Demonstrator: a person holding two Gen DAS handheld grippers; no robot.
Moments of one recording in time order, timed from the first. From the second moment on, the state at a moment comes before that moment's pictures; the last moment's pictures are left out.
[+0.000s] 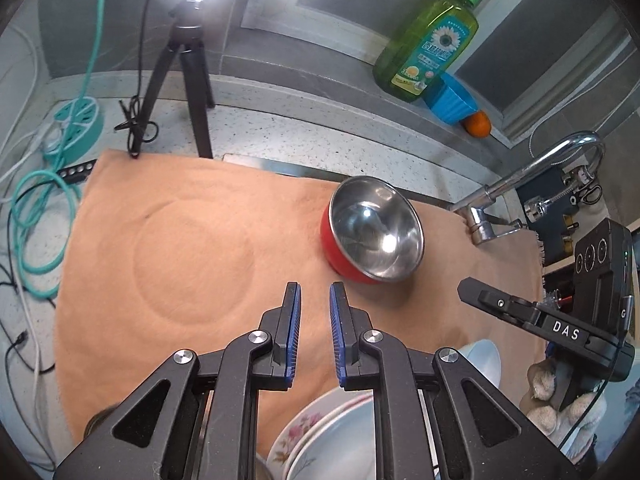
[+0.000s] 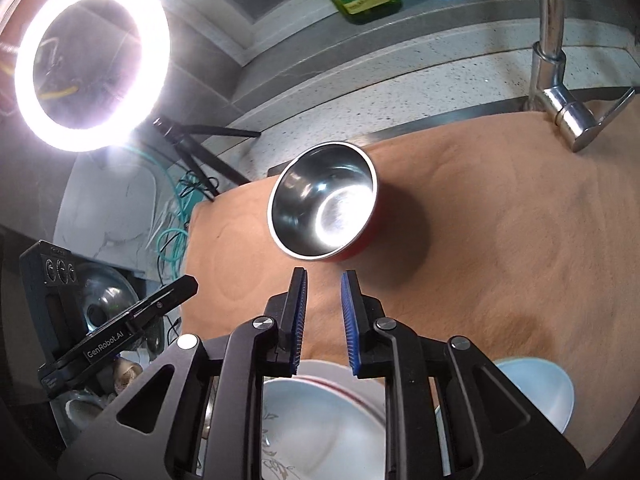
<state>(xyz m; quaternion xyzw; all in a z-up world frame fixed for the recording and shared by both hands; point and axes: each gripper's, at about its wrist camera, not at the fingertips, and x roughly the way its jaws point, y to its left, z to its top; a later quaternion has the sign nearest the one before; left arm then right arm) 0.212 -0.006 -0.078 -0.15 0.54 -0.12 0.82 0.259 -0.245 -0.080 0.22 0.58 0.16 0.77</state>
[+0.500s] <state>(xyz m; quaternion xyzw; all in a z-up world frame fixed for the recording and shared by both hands) 0.280 -0.040 -0.110 -0.11 0.57 -0.10 0.81 0.304 -0.252 -0.109 0.21 0.60 0.14 0.76</state>
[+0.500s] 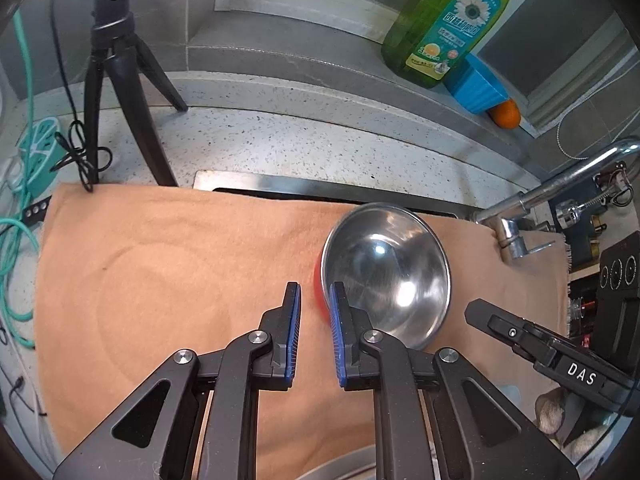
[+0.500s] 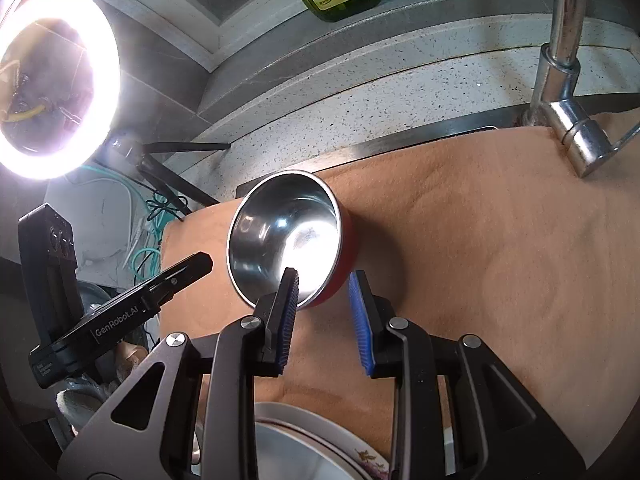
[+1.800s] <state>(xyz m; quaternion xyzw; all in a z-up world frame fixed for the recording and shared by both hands) 0.258 -0.038 -0.103 -0.11 0.57 -0.11 0.81 0.296 -0.230 -0.105 0.17 0.60 0.16 0.76</state>
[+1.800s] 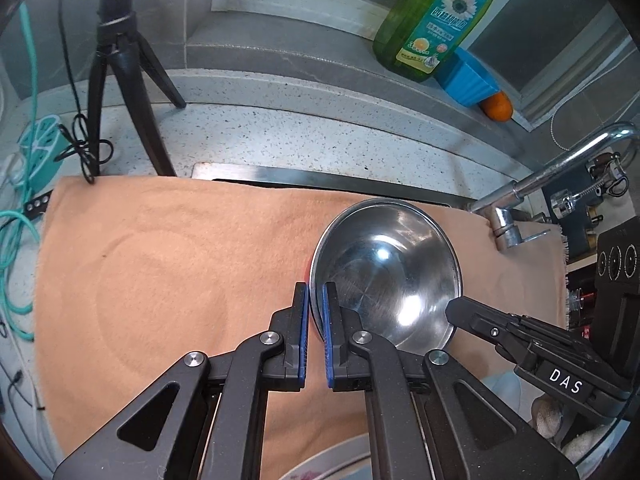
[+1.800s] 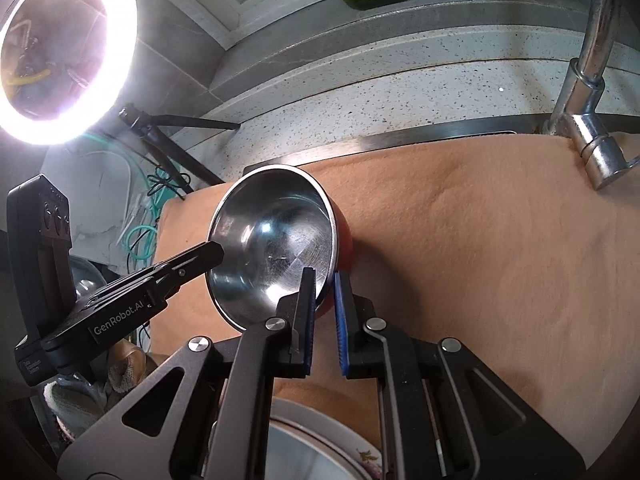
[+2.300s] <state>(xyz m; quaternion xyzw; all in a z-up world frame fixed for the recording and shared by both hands) 0.191 -0.006 -0.071 -0.13 0.53 -0.10 0.83 0.243 -0.204 -0.070 0.15 0.59 0.20 0.77</state>
